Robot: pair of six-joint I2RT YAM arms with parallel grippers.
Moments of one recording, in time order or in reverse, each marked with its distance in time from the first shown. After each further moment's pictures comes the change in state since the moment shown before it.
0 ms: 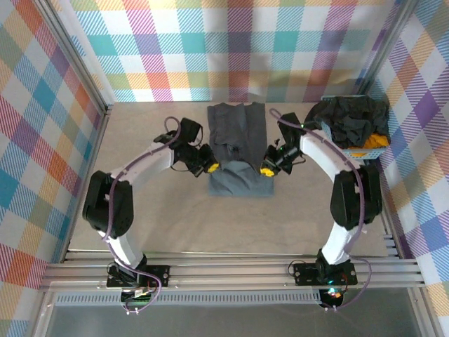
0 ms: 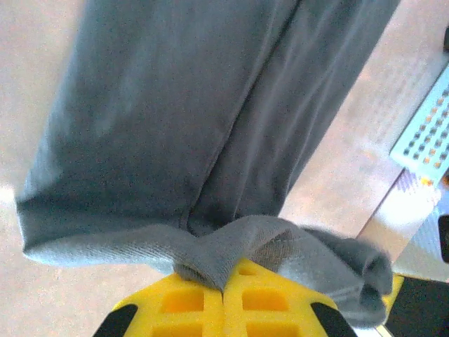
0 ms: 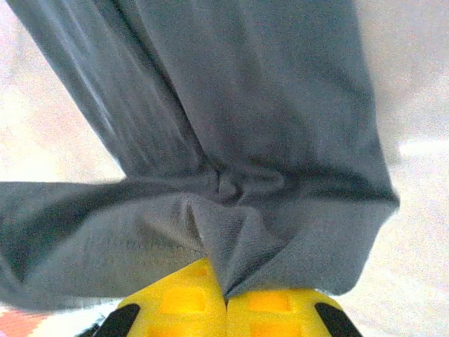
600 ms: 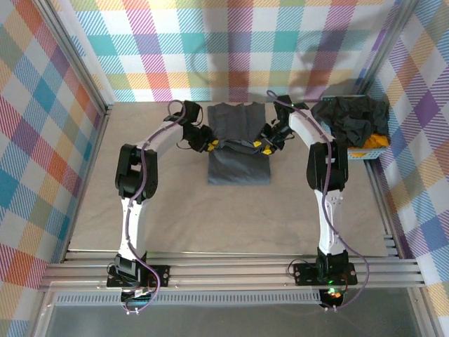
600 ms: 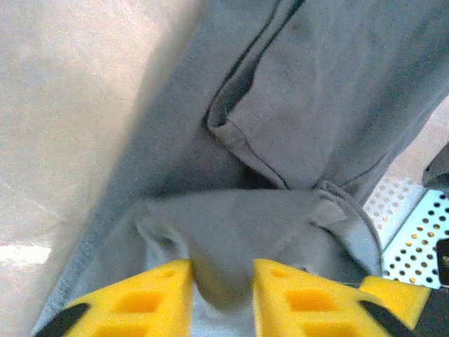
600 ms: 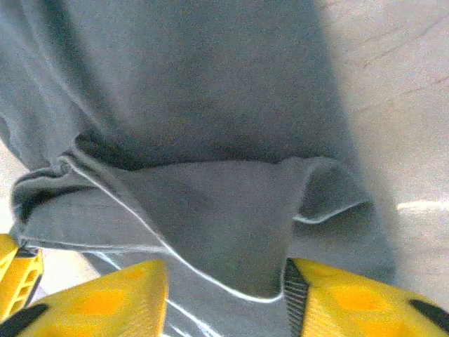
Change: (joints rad) left arm 0.113 0.473 0.478 -0.025 -0.014 0.061; right arm -0.084 0.546 0.606 -0.048 0.011 -0.023
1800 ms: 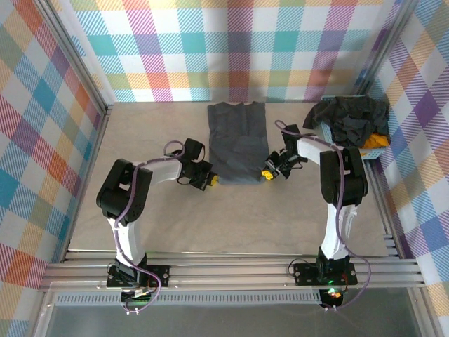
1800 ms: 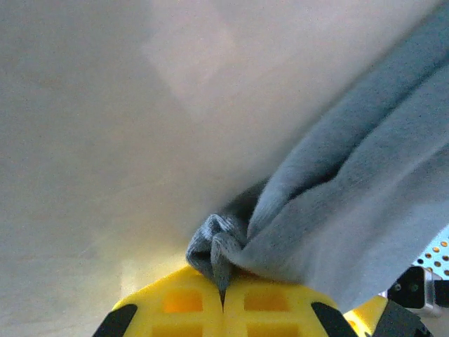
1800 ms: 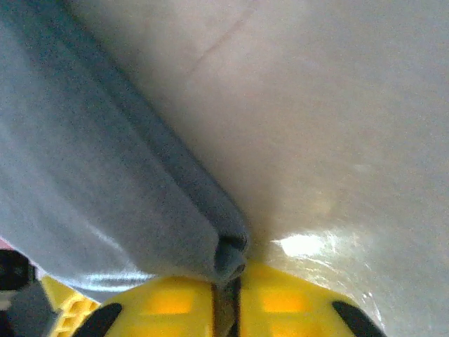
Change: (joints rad) left arm -0.121 -0.340 -0.731 0.405 -0.019 -0.436; right arm -0.003 -0.332 -0.723 0.360 -0.082 0.166
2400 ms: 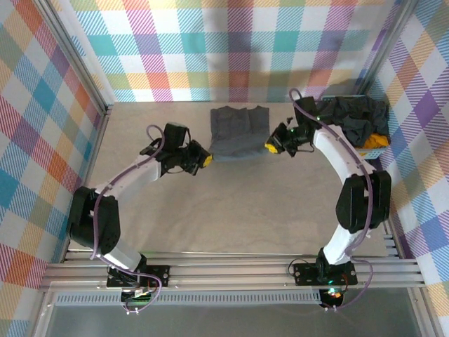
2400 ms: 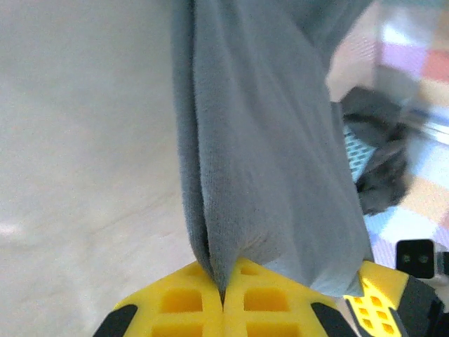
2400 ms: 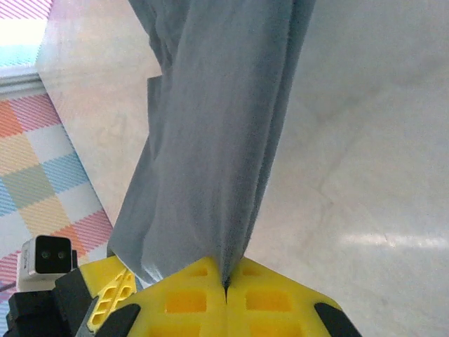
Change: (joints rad) left arm 0.021 -0.357 -0.021 -0.117 0.027 0.121; right arm 0.012 -0.320 0.093 -0.133 -0.005 0.006
